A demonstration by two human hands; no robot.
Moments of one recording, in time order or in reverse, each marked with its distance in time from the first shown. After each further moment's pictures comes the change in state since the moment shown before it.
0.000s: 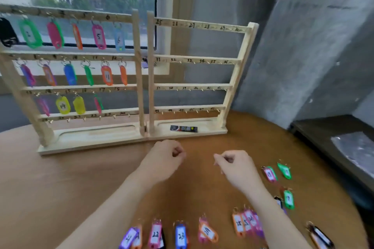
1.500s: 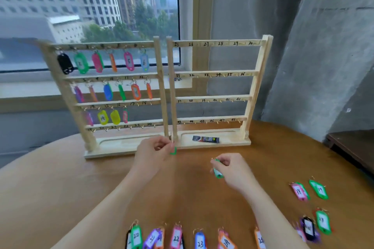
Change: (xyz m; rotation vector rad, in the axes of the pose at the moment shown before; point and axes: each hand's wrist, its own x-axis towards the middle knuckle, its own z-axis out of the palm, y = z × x) left_hand -0.023 -0.008 -0.043 -0.365 0.386 -0.094; right_hand 0.016 -0.019 0.017 0.111 -0.239 -0.025
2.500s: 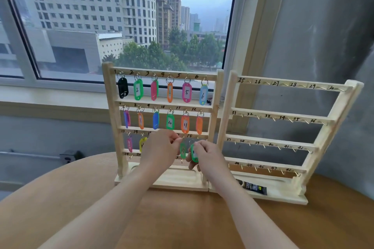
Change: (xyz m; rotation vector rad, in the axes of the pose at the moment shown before) left_hand 0.105 0.010 -0.102 0.469 0.270 0.041; right_hand 0.088 -0.180 0.105 0.298 -0.127 -0.257
